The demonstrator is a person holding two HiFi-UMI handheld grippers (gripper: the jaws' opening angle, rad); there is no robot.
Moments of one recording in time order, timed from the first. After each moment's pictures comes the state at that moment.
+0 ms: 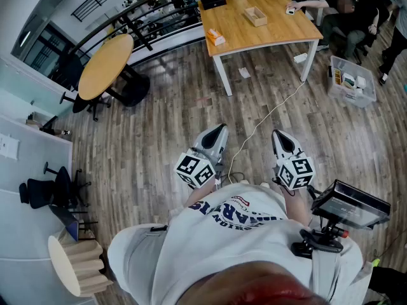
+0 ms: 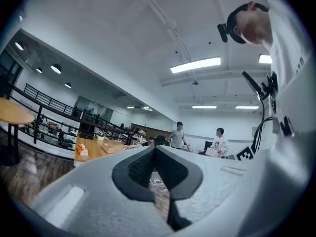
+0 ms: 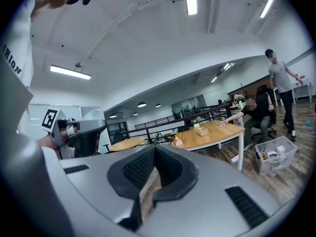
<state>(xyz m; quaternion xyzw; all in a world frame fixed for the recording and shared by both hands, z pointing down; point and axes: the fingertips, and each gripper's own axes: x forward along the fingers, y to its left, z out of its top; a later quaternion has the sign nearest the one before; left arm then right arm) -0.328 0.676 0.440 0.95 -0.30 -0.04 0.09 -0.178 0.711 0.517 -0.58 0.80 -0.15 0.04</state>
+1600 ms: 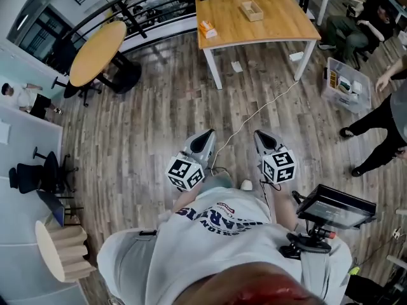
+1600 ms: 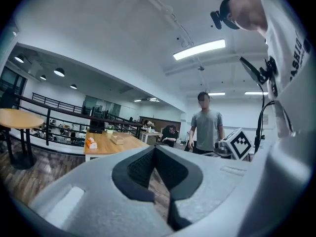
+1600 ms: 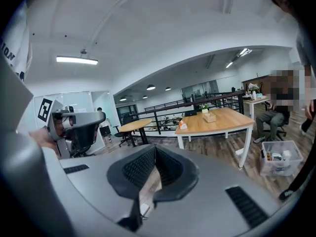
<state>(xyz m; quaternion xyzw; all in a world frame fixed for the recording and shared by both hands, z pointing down) -0.277 0.676 0.494 0.93 -0.36 0.02 0.09 -0.140 0.678 0.570 -0.51 0.84 -0.18 -0.06</state>
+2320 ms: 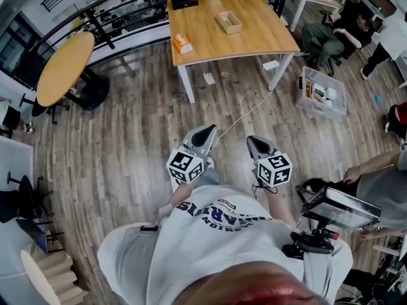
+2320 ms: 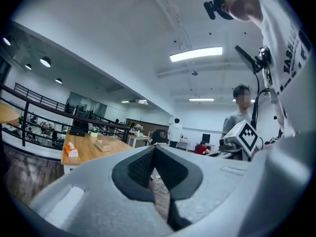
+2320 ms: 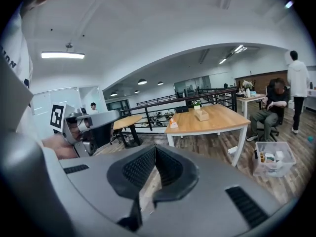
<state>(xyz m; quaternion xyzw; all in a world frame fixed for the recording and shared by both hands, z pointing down) -0.231 0.513 0.509 0.96 -0.27 0.00 0.08 -0.122 0.559 0.575 -0.54 0.81 -0.21 -0.10</state>
